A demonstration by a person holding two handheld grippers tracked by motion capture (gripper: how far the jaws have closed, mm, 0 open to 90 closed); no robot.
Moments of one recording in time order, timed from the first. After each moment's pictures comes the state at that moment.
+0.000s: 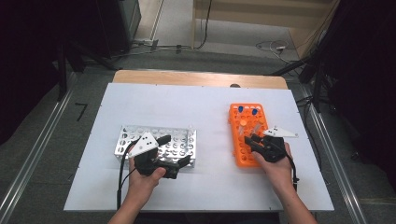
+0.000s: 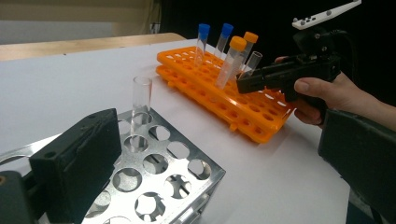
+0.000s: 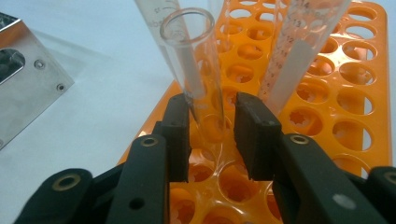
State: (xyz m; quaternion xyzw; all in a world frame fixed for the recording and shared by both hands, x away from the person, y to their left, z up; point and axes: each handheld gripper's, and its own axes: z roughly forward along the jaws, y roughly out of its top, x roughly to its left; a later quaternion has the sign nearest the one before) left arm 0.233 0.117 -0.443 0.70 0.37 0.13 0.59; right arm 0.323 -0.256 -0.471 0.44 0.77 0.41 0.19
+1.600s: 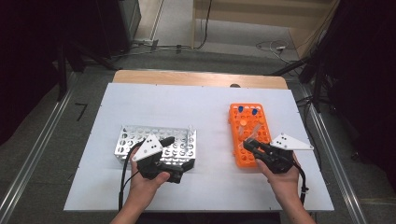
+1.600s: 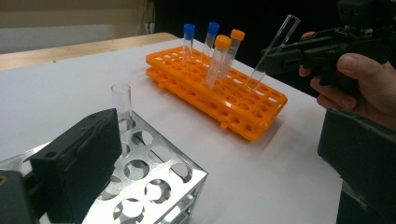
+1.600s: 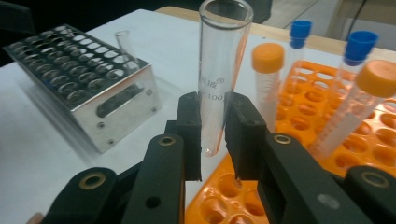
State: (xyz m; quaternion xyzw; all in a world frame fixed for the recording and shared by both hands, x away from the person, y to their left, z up) left arm 0.224 0.106 -0.433 0.72 0.35 0.15 0.58; right arm 0.274 -0.254 -0.431 0.34 0.78 0.50 0.18
